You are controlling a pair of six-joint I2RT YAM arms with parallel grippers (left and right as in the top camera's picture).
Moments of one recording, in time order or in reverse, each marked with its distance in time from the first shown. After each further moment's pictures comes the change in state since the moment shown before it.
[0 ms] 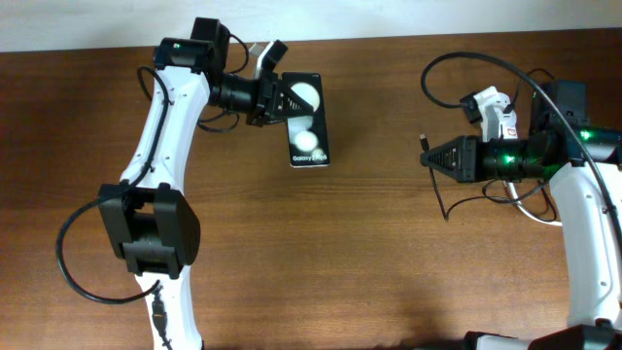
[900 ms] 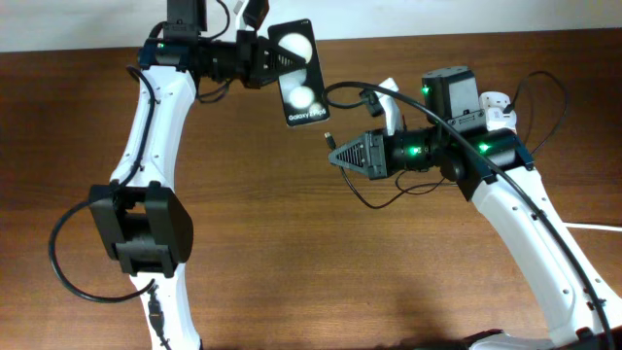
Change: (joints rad) left arm 0.051 0.000 -0.002 0.595 0.286 -0.438; right arm 0.458 0.000 -0.034 0.480 0.002 0.473
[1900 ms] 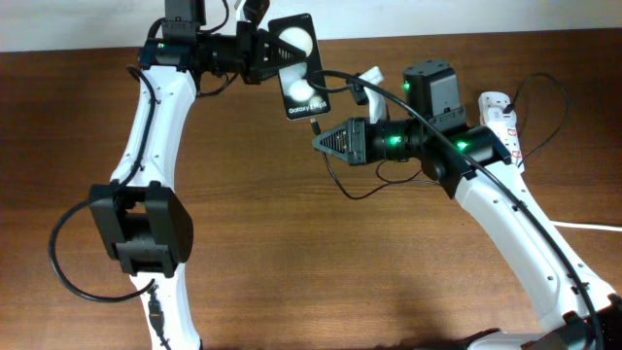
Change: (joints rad) left arm 0.000 0.000 -0.001 0.092 0.003 -0.163; right arm 0.060 0.050 0.000 0.194 0.073 0.183
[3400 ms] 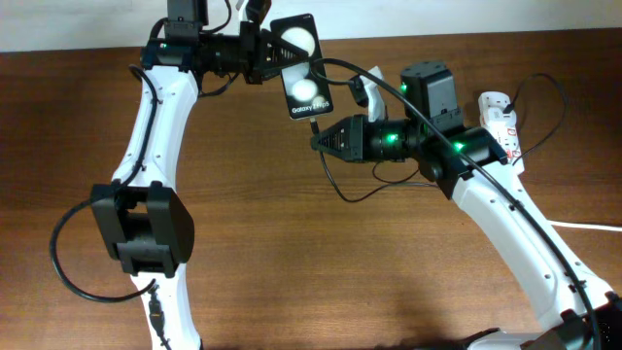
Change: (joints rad) left arm -0.008 0.000 0.000 0.003 -0.035 -0.003; right arm 0.008 0.004 -0.011 0.021 0.009 0.151
